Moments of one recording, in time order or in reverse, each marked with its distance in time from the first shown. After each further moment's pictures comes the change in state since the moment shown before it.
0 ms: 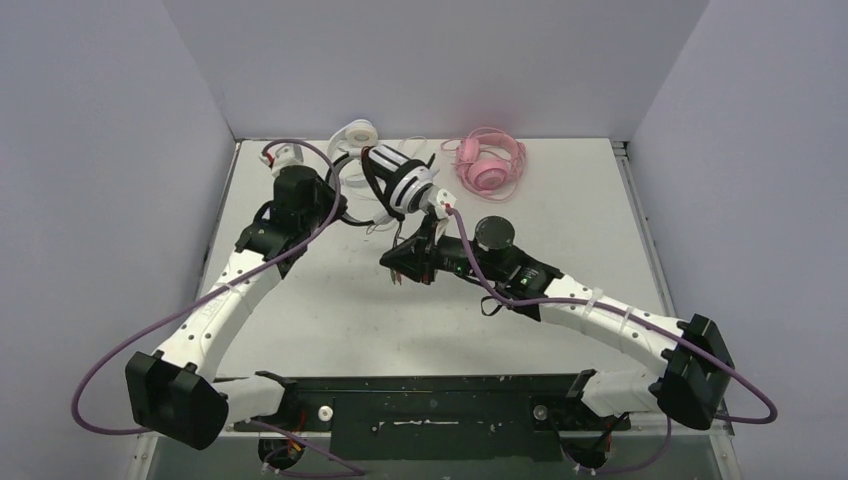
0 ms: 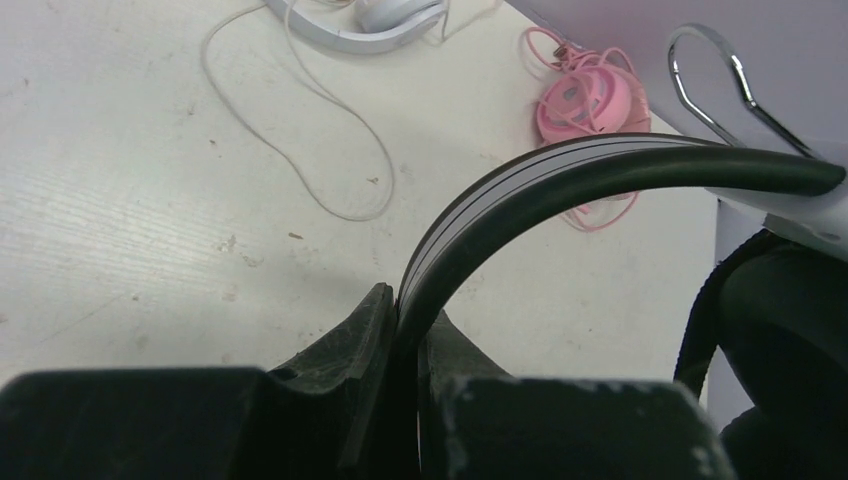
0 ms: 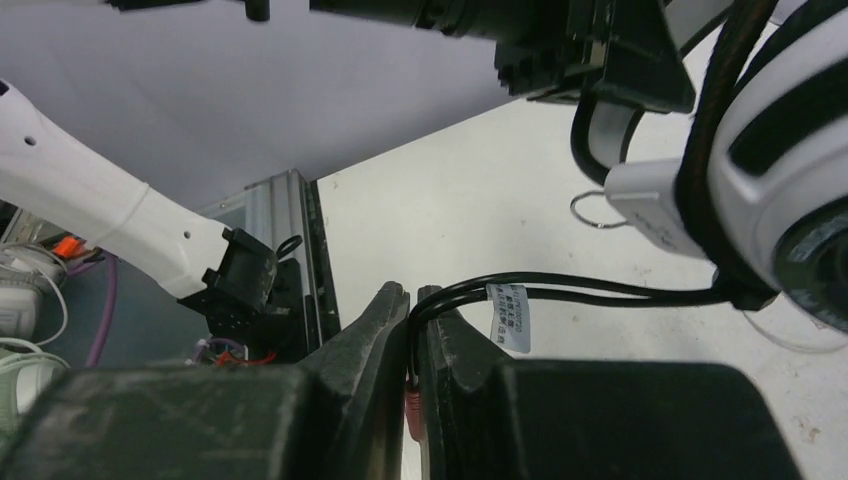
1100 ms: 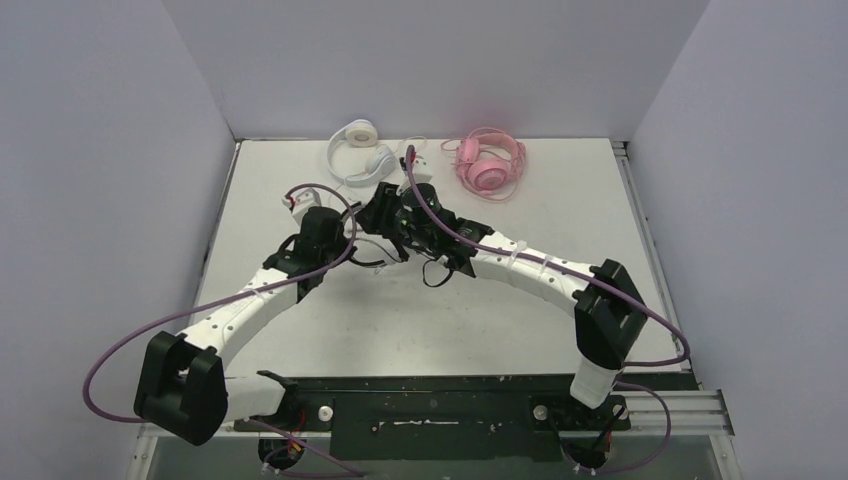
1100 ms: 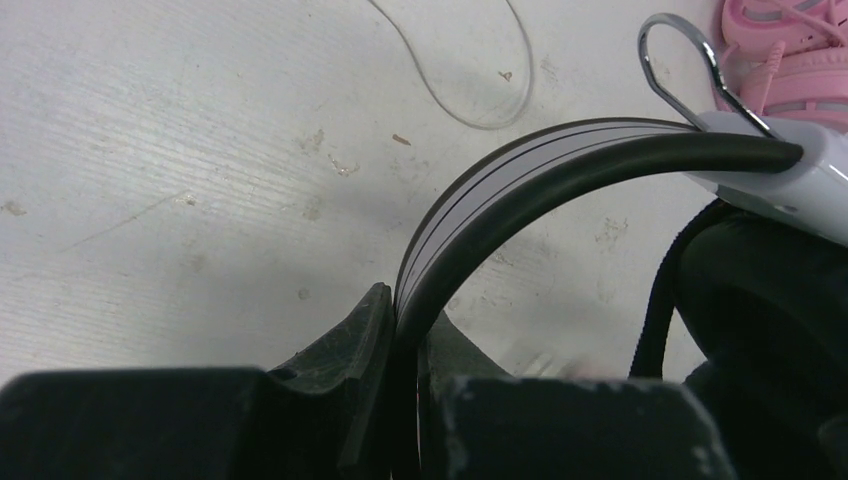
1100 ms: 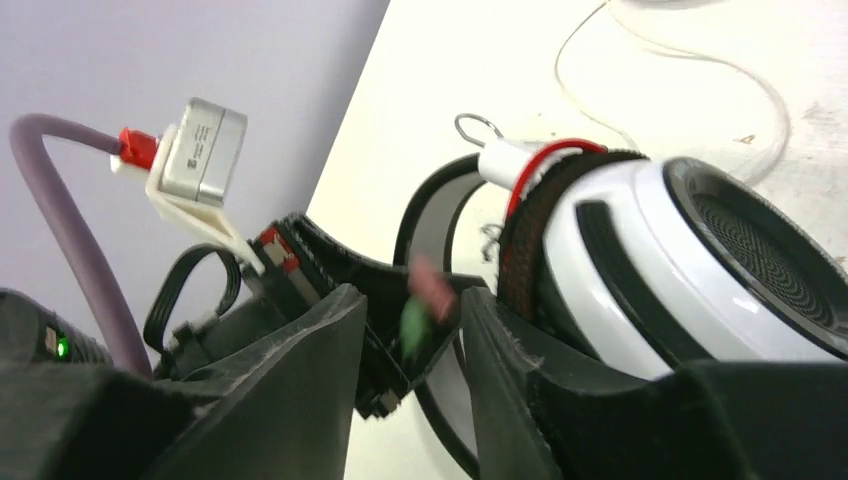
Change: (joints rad) left arm -0.061 0.006 -0.353 0.158 -0.093 -0.040; right arm -0.006 0.460 0.424 -0.254 0.514 0.504
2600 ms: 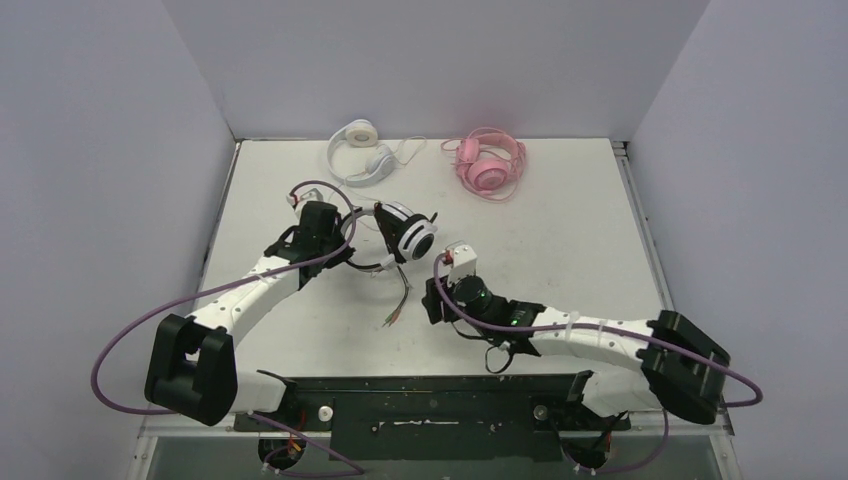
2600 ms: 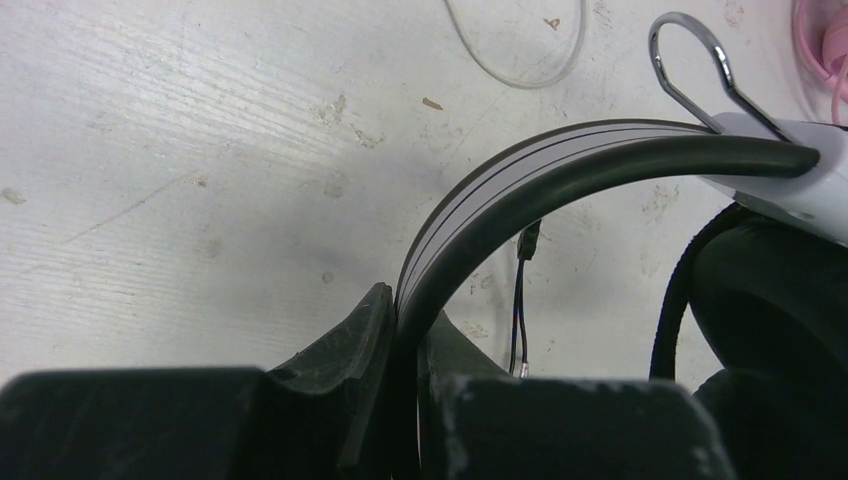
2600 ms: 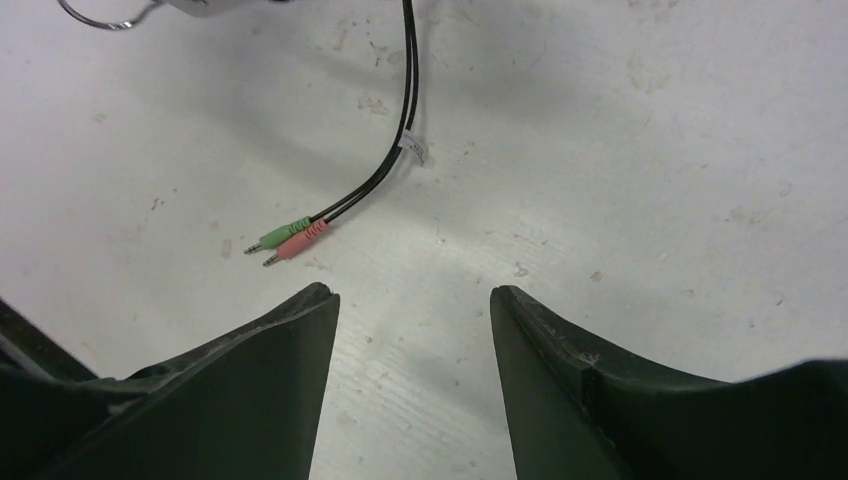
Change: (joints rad) left arm 0.060 0.092 0.051 -0.078 0.130 0.050; right arm 0.090 -0.490 -0.763 0.064 0.172 -0.349
